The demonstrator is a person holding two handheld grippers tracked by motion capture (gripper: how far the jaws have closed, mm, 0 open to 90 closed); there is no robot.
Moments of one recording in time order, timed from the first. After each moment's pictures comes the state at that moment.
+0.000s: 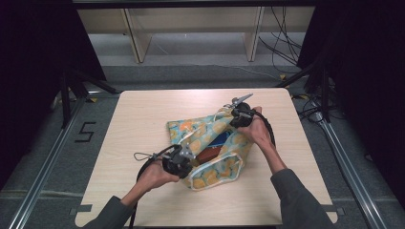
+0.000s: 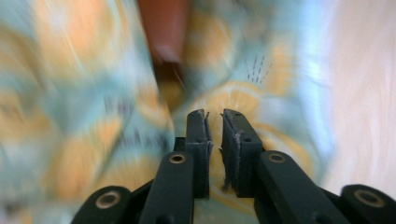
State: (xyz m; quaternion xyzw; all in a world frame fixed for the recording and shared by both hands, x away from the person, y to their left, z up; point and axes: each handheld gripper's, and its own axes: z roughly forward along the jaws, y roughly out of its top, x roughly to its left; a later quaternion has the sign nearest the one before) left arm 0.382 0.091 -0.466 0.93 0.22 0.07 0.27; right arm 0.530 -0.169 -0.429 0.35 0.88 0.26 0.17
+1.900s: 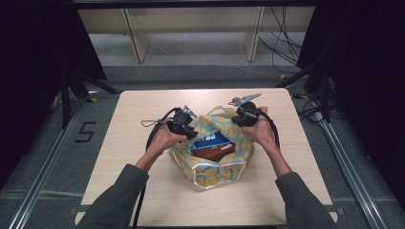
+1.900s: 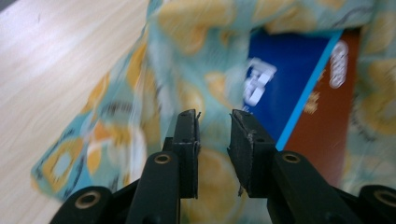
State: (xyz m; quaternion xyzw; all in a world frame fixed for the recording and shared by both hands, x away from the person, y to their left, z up) left arm 0.489 0.087 -0.423 0.89 0.32 0.13 0.30; right arm 0.522 -0.183 -0.422 0.36 0.86 0.31 0.19
